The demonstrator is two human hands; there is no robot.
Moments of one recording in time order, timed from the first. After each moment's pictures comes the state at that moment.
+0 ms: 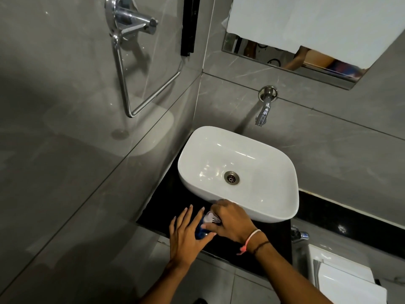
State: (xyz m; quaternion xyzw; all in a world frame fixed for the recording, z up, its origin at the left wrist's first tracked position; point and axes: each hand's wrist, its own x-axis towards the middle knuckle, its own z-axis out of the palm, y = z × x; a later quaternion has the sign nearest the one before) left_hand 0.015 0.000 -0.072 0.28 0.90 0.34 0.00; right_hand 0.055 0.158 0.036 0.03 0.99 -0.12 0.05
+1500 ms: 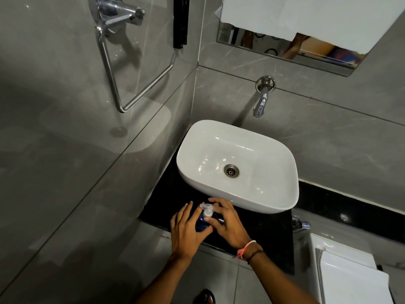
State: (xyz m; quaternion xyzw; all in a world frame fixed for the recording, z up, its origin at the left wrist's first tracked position) left_hand 0.014 0.000 -0.078 0.28 0.90 0.33 0.00; right_hand 0.081 0.143 -0.009 0.11 0.92 -0.37 -0.07
